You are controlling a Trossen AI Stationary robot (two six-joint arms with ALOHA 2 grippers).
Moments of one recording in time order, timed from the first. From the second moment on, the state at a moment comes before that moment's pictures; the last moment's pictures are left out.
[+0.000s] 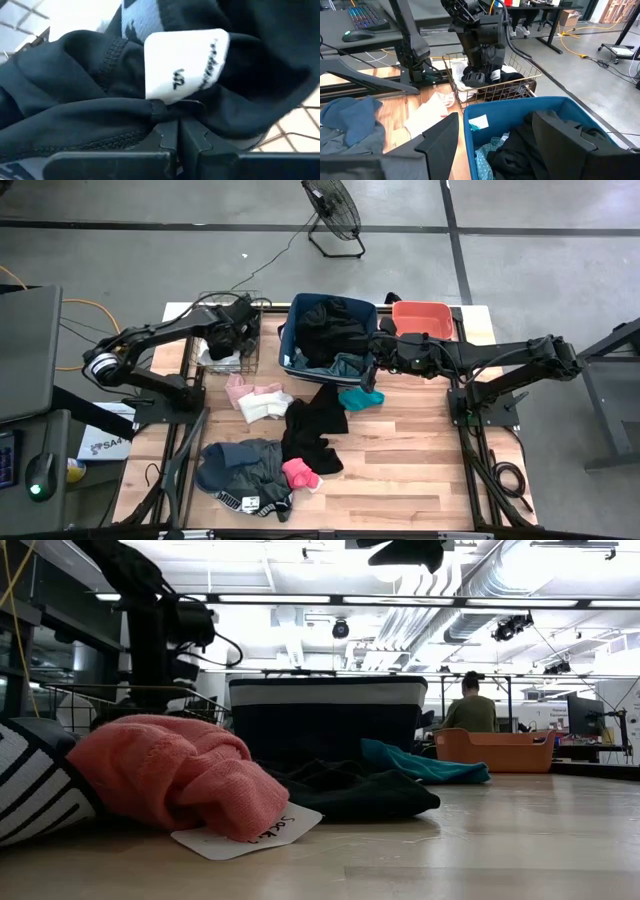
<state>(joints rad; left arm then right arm) 0.76 1.30 0.82 -0.74 -0.35 -0.19 0.02 1.23 1.06 -0.12 0.37 0.09</state>
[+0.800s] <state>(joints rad) 0.76 1.03 0.92 -0.87 -0.06 -0.08 0.02 1.23 1.06 -0.15 0.37 0.10</state>
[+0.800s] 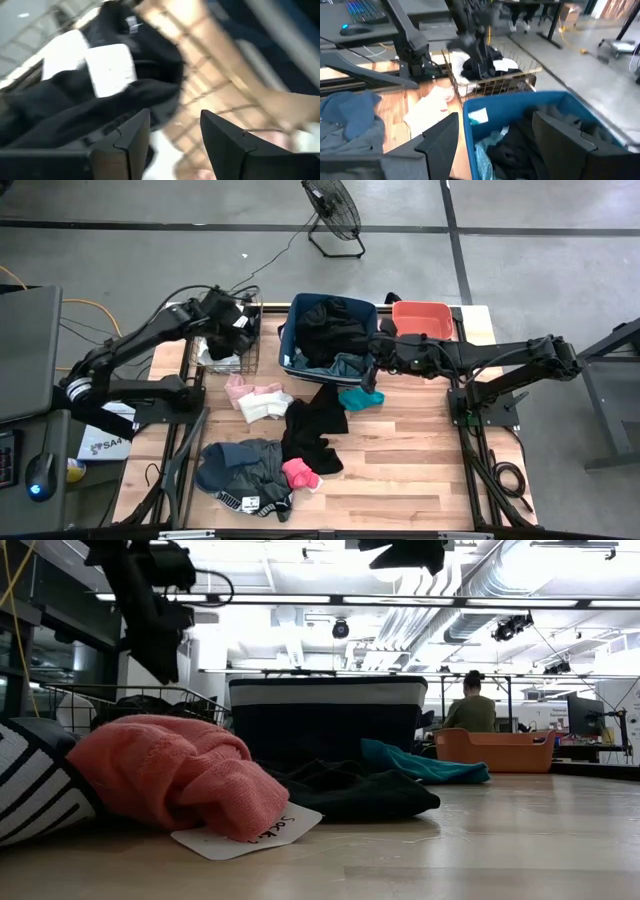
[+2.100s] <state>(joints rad) 0.31 0.87 0.92 -0.74 -0.10 -0.17 0.23 1.23 0.49 -0.13 0.38 0.28</state>
